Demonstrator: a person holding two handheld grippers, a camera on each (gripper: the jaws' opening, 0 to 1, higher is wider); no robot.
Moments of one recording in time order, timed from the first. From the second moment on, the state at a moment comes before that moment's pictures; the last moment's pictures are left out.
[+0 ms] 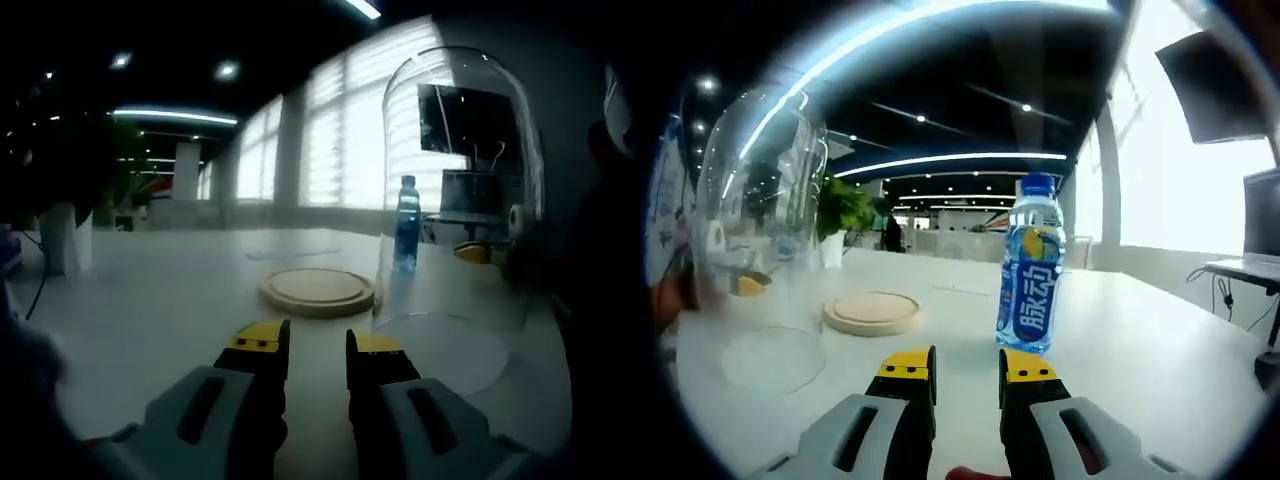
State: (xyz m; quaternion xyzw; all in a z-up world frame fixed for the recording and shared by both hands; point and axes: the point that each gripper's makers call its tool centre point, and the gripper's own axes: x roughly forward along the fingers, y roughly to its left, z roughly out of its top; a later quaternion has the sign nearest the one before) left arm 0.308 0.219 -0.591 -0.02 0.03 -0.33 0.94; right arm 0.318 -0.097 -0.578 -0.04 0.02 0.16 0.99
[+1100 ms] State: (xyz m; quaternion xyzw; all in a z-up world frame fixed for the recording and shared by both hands) left arm 0.308 0.218 -0.592 -0.02 0.03 -0.33 0.94; right arm 0.366 -0.100 -0.491 -0.06 -0.05 0.14 0.99
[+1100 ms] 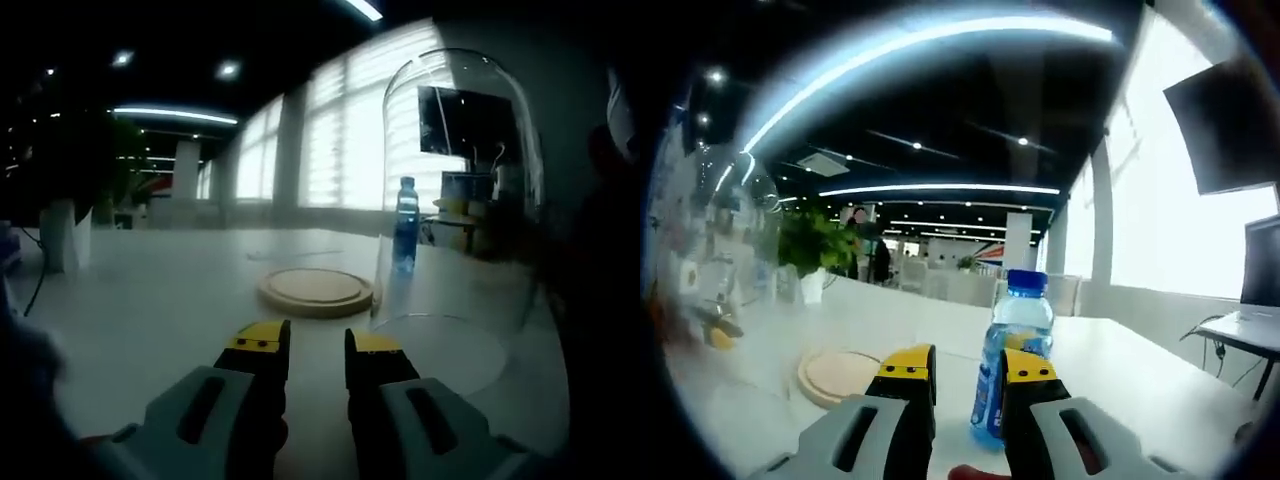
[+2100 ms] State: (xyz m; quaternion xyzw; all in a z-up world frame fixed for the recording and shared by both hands) left arm 0.302 0.212 -0.587 -0.02 0.02 -0.34 0.94; right arm 0.423 -0.128 -0.451 -0.03 -0.04 0.11 0.99
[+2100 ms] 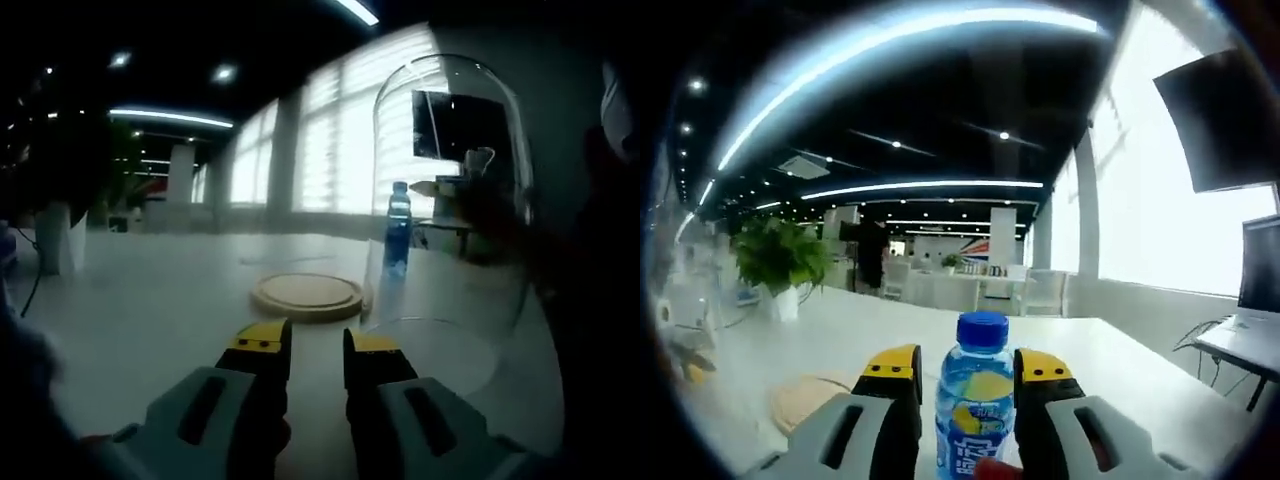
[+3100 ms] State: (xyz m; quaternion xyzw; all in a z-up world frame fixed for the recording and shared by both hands) left arm 0.305 0.216 -0.589 -0.02 0.02 -0.33 0.94; right arm 0.485 -0.127 -0.456 -0.02 0.00 0.10 0.99
